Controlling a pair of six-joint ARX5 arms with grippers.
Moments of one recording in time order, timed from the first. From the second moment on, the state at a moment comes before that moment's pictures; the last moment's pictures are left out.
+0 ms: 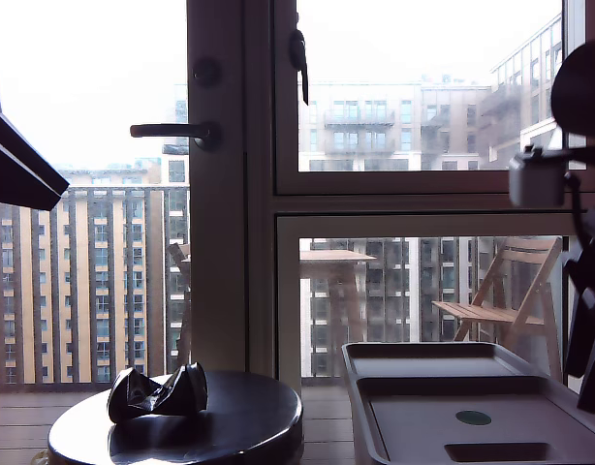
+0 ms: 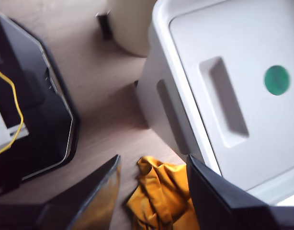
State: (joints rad) left arm -0.26 0.85 0.52 -0.37 0.60 0.78; right arm 0.33 1.39 0.62 -0.41 -0.11 -0.91
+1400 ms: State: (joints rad) left arm -0.26 0.85 0.52 -0.38 0.56 0.77; right arm 0.34 1.95 0.88 -0.24 -0.07 -1.18
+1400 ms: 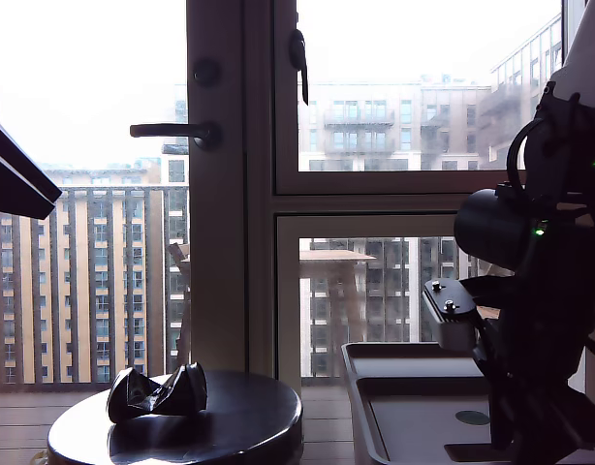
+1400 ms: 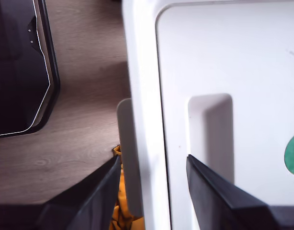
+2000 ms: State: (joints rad) left arm -0.26 0.85 0.52 -0.38 0.56 0.77; right arm 0.34 1.98 0.92 -0.29 -0.06 -1.21
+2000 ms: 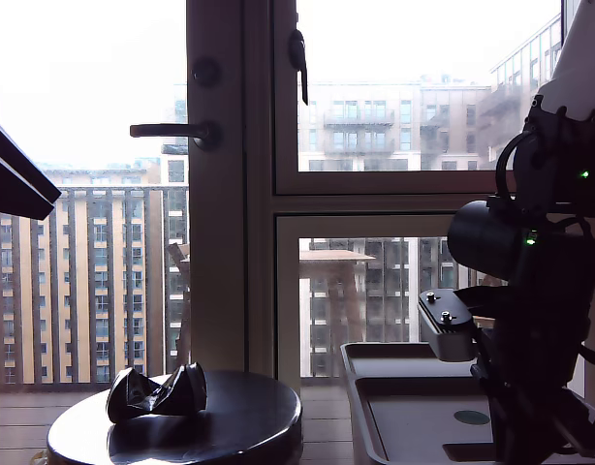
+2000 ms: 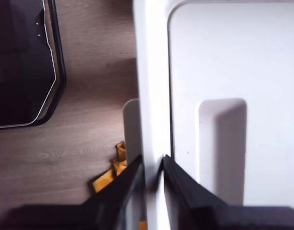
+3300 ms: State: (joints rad) left arm -0.26 0.85 0.52 -0.38 0.56 0.77; right arm 0.39 1.61 1.07 -0.55 0.08 -1.13
